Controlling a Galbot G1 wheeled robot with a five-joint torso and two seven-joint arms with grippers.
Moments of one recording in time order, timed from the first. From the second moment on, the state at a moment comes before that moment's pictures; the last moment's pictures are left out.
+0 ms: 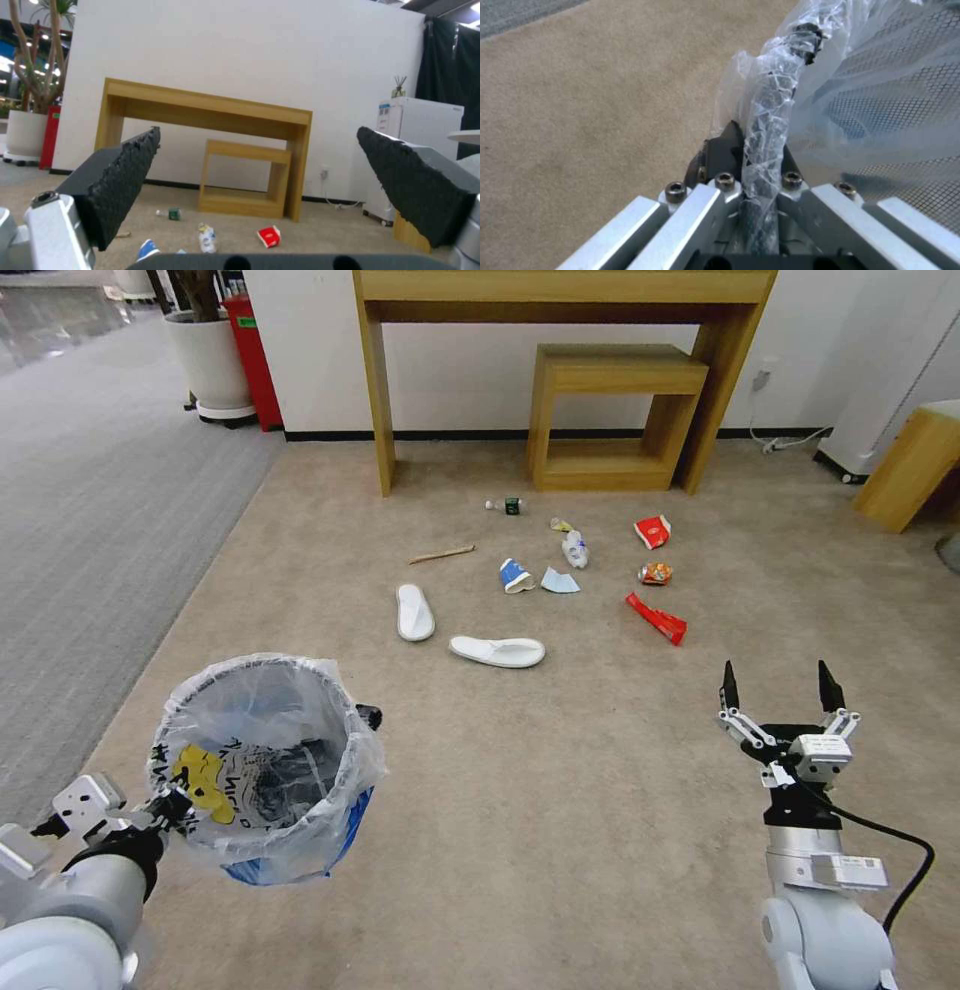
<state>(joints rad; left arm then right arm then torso) 1.58 -1.45 -0.98 -2.50 -1.13 0.74 -0.72 -1.47 1.43 0.78 1.97 0.12 0.47 -0.06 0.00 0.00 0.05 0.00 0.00</state>
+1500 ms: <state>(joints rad) 1.57 -1.41 -1.07 -2.48 -1.16 0.74 -0.70 -1.47 1.45 0.77 1.98 0.12 0.48 -0.06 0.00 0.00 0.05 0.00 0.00</state>
